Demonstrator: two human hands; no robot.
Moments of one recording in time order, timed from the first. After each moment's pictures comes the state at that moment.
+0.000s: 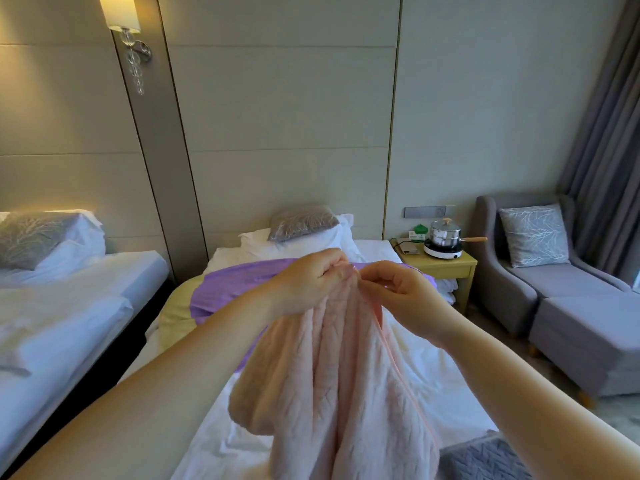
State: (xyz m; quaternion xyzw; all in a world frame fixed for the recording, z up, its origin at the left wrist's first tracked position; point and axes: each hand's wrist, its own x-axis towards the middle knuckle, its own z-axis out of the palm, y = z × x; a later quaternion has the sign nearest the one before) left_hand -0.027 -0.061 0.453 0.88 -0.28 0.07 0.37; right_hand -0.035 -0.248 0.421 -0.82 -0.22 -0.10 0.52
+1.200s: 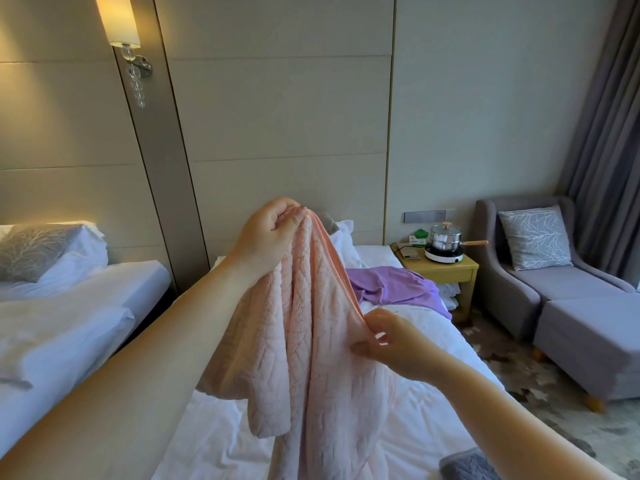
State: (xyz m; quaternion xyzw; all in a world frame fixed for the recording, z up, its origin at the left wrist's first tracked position) left_hand -0.010 -0.030 0.494 0.80 -0.22 0.30 0.47; right_hand -0.033 -0.256 0.372 -0.91 -0.22 -0.03 0.36
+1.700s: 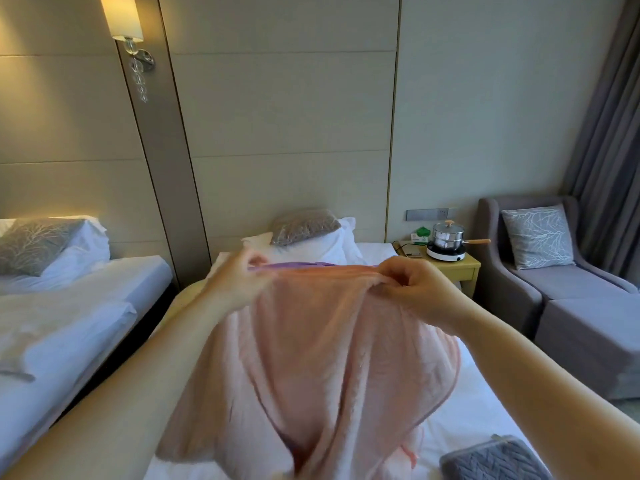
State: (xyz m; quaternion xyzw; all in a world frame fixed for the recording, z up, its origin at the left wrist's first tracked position) left_hand -0.005 0.021 0.437 0.91 -0.03 0.17 0.39; right_hand -0.031 -0.267 0.440 -0.85 -0.22 -0.09 0.47
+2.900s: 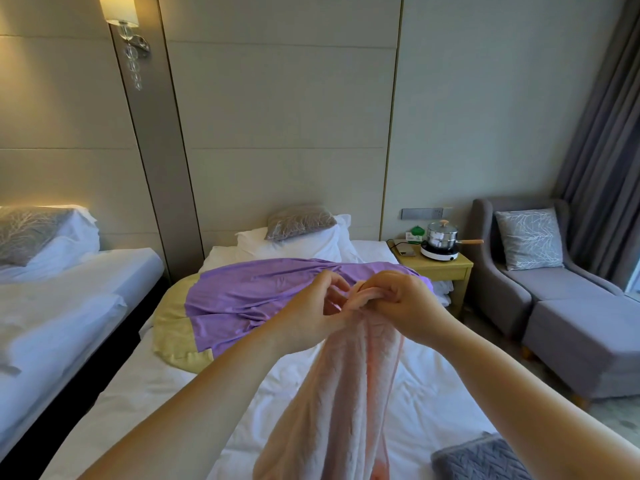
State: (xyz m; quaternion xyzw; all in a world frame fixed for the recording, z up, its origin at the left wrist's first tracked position) left_hand -0.031 -0.062 0.397 0.82 -0.24 0.03 0.51; right_hand -0.033 -0.250 0.418 -0.87 -0.27 -0.16 0.39
